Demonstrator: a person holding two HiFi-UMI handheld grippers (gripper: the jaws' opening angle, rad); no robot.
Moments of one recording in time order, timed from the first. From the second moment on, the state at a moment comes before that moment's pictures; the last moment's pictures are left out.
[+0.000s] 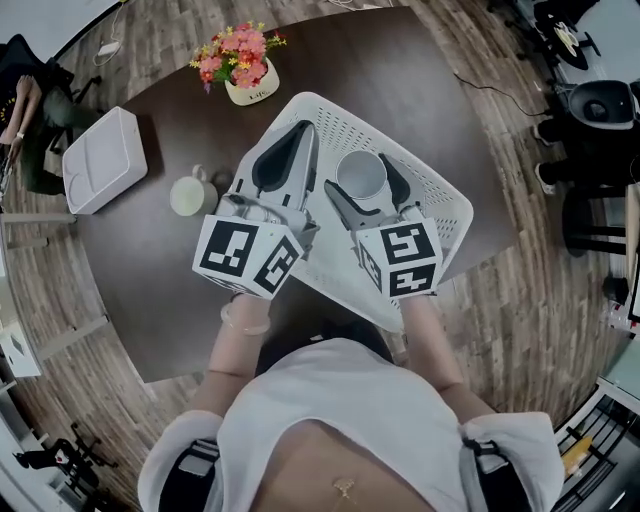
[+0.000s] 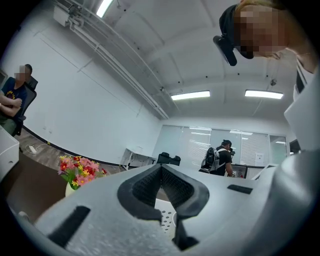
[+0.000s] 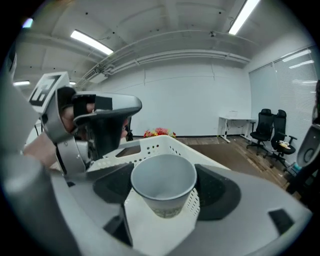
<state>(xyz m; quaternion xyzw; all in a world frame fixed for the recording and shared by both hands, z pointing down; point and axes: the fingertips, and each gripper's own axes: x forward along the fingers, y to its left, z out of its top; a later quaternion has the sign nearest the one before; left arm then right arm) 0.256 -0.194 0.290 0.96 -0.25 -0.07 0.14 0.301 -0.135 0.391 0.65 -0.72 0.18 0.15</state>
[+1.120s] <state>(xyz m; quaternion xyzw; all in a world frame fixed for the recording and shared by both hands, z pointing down) 0.262 -0.228 0.327 0.94 -0.26 -0.06 0.21 0.310 -0.159 0.522 0.71 -0.63 0.22 0.21</state>
